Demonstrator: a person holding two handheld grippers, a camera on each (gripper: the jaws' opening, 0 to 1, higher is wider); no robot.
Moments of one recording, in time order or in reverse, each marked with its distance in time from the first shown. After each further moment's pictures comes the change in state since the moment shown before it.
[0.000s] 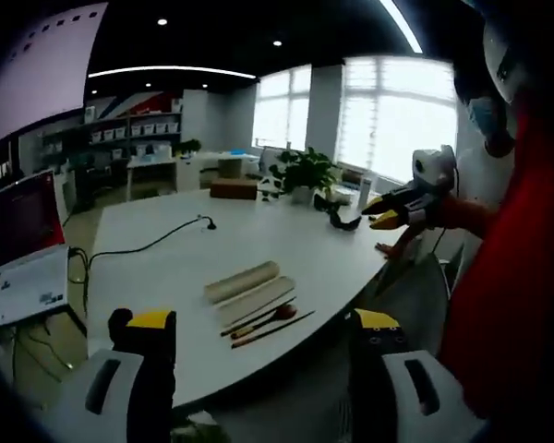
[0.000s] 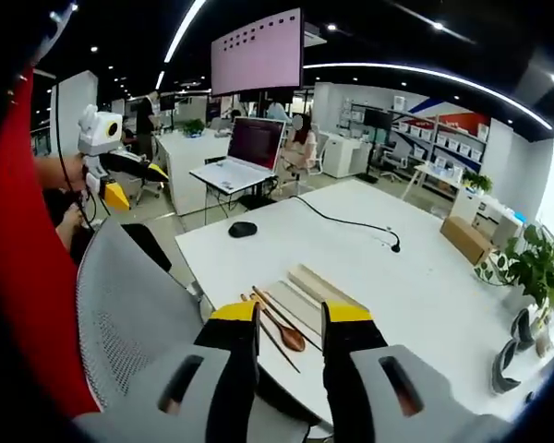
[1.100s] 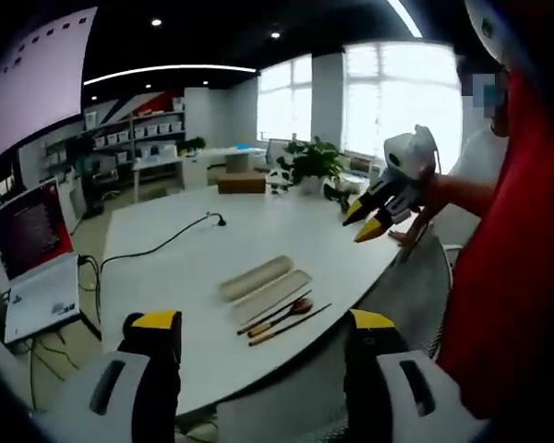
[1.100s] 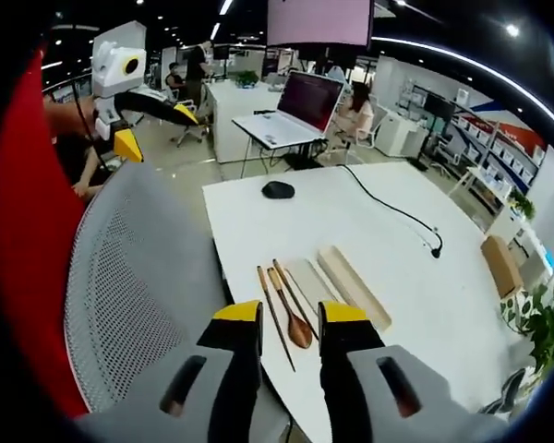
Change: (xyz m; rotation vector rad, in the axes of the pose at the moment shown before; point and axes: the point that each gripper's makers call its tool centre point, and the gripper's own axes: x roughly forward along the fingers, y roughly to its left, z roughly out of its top) left arm 0.008 0.014 -0.003 0.082 0.034 0.054; right arm 0.070 0.020 -0.012 -0.231 0.199 0.211
